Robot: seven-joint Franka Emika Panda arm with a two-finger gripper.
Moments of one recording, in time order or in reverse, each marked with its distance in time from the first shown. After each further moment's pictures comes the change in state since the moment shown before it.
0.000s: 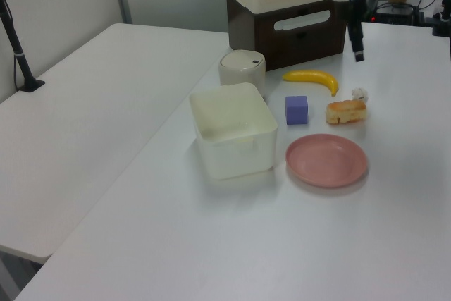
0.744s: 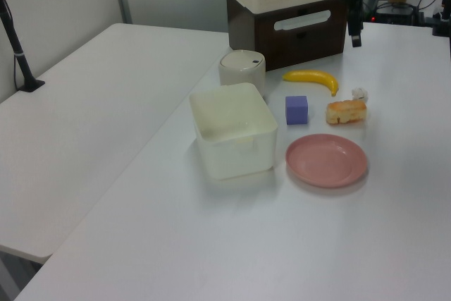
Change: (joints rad) arm -0.001 -0.024 0.000 0.087 0.059 -0.105 0.093
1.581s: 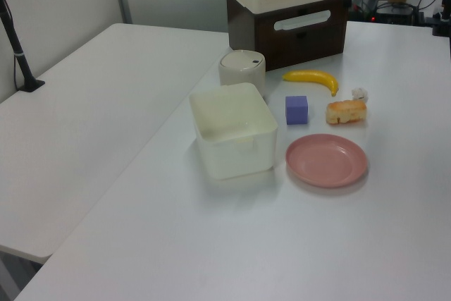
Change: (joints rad) arm -0.017 -0.004 0.000 0.244 0.117 -0.100 0.042
